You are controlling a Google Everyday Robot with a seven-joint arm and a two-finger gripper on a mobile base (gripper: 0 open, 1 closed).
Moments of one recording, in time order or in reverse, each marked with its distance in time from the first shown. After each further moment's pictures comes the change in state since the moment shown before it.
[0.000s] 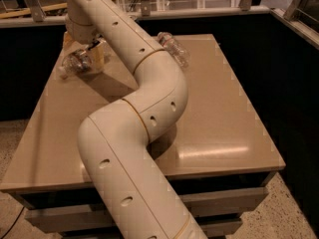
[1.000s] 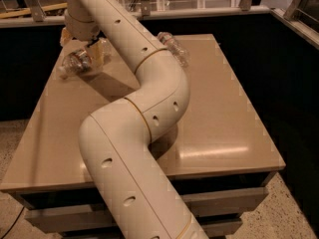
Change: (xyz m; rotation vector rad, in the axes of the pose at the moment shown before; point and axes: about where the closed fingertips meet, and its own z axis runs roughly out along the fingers) arm -0.003 -0.006 -0.011 0.035 -0.010 -0.012
